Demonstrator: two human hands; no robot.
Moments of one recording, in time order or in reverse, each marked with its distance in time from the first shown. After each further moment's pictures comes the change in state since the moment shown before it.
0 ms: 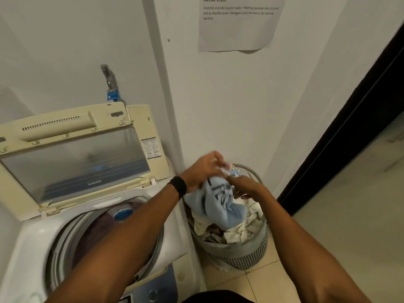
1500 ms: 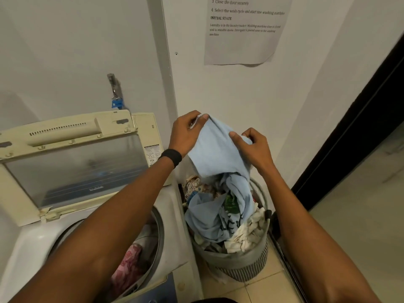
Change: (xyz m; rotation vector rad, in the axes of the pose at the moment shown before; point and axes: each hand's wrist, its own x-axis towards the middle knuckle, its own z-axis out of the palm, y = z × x) left_hand 0.019 0.091 -0.050 0.573 0.642 0.568; right_hand -0.041 -0.097 -0.052 0.255 0.604 -0.702
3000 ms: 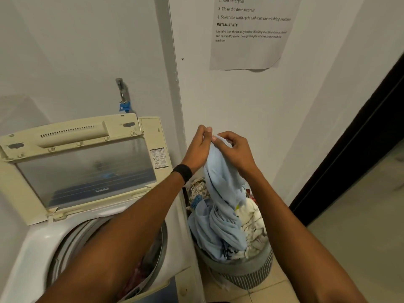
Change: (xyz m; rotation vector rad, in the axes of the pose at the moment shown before) left_hand -0.027 -0.006 0.026 -0.130 -0.132 -0.236; right_hand -0.014 -0.037 0.047 0.165 -0.215 -0.098
